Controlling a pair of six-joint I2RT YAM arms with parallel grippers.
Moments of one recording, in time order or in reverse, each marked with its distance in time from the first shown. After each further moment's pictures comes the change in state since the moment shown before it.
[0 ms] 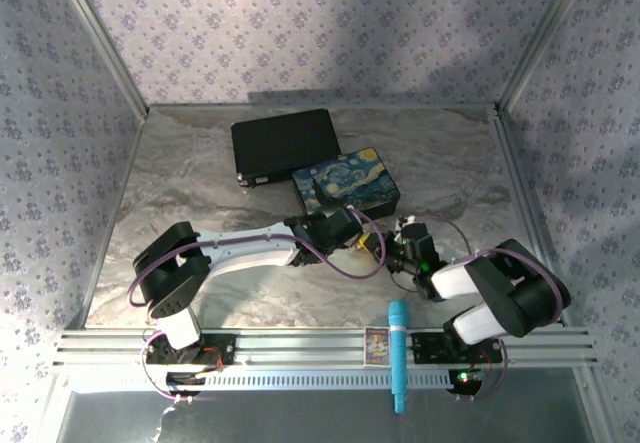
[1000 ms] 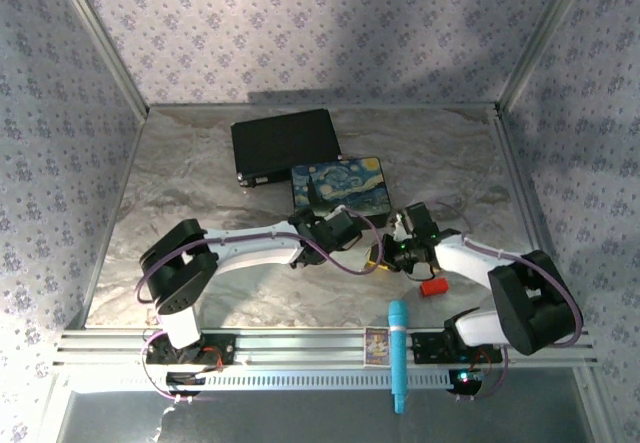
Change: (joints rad) left arm 0.006 0.039 0.024 -0.114 -0.104 -0.137; right arm -0.103 -0.101 0.333 -1.045 -0.174 -0.541
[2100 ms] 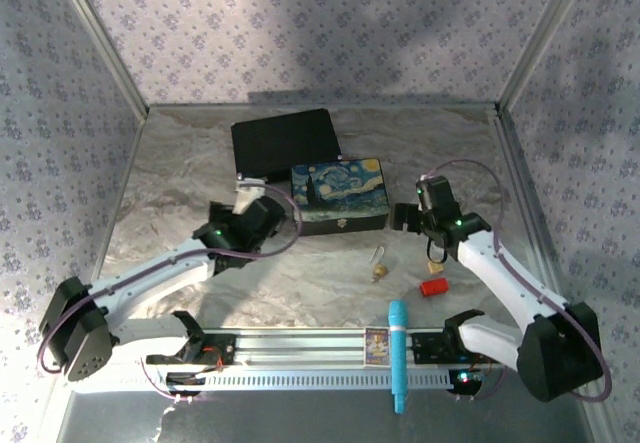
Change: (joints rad) left arm 0.288 -0.625 -0.388 0.106 -0.154 -0.410; right arm -0.069 -0.282 0.180 -0.184 0.666 -0.385
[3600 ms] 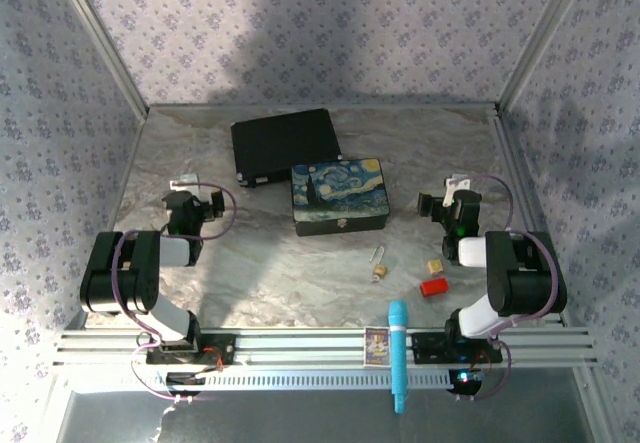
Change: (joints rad) left arm 0.795 0.393 -0.388 1.246 0.703 0.387; right arm -0.361 0.452 -0.311 1.160 -0.137 -0.323
